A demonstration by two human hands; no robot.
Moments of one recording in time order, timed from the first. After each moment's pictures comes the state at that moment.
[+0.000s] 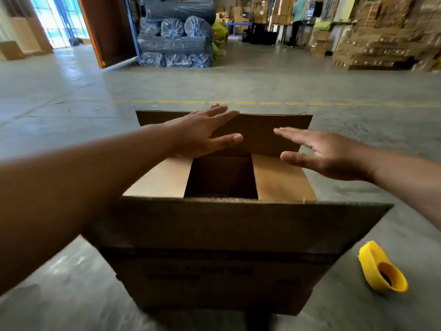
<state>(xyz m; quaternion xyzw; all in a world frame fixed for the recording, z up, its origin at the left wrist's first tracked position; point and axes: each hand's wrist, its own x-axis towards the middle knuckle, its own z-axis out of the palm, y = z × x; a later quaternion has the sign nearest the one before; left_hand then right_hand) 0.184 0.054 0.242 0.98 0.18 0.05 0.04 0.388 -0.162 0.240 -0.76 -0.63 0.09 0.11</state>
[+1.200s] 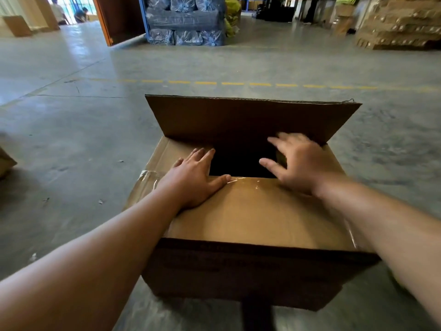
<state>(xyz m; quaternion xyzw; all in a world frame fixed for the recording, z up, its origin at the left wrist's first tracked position) 0.133 0.060 0.105 0.93 0.36 0.06 0.11 0.346 -0.081 0.140 -0.79 -0.60 -0.10 0.13</state>
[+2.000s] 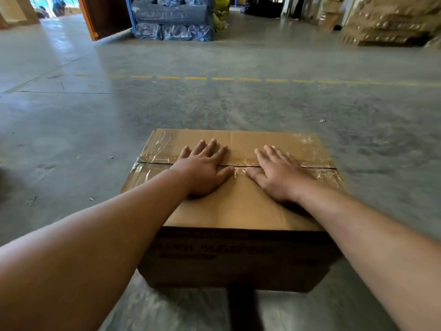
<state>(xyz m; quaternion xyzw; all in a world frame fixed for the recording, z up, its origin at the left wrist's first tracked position) 0.165 0.053 0.099 0.95 0.31 -0.02 0.06 0.331 -0.081 0.094 -0.84 -0.54 0.05 0.01</state>
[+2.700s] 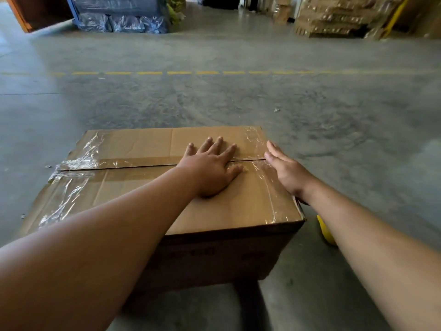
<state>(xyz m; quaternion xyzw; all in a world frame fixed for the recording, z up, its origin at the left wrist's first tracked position) 0.274 -0.037 0.106 0.97 0.22 -0.03 0.05 0.432 -0.187 0.080 -0.79 -0.37 0.22 0.44</state>
